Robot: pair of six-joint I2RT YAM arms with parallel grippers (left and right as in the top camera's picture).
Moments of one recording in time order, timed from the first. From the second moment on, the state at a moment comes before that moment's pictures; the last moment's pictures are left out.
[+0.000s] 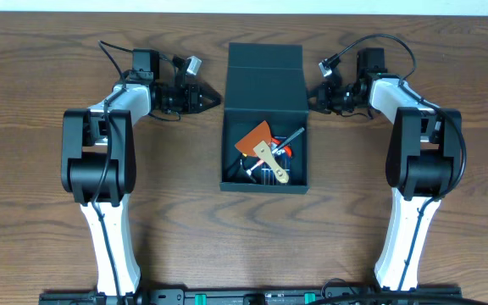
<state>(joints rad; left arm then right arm) -0.05 2.31 1.51 -0.31 1.06 -0.04 -0.02 2.35 1.60 -0.50 -0.97 0.07</state>
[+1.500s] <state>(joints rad) -0.08 2.15 1.70 -0.71 0.97 0.01 -0.02 2.35 2.03 -0.91 -0.97 -0.06</state>
